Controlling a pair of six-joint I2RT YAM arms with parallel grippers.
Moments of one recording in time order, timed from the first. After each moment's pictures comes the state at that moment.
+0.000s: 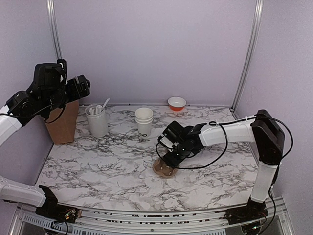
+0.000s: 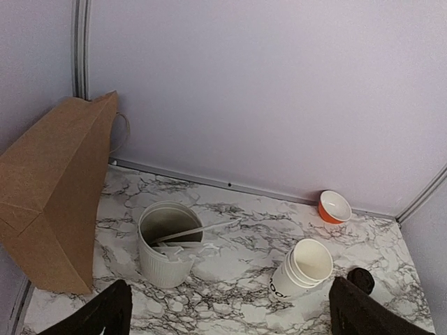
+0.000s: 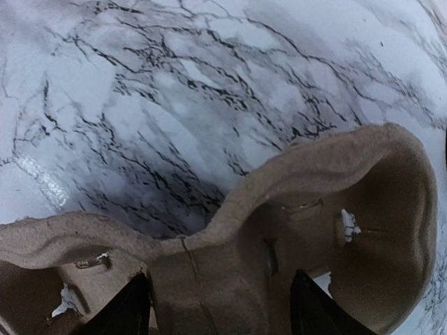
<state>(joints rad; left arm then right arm) -0.63 1.11 1.33 -0.58 -0.53 -0.49 0.88 1.87 1.22 -0.50 0.12 0.08</state>
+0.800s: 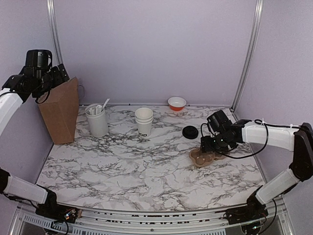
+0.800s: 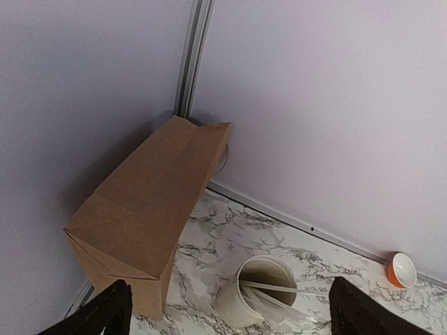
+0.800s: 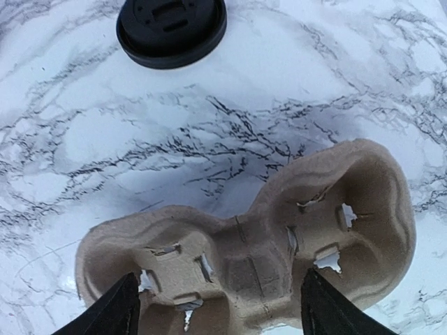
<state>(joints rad) -0.23 1.26 1.54 -0.70 -0.45 -0.47 0.53 1.45 0.90 -0.54 0.20 0.45</state>
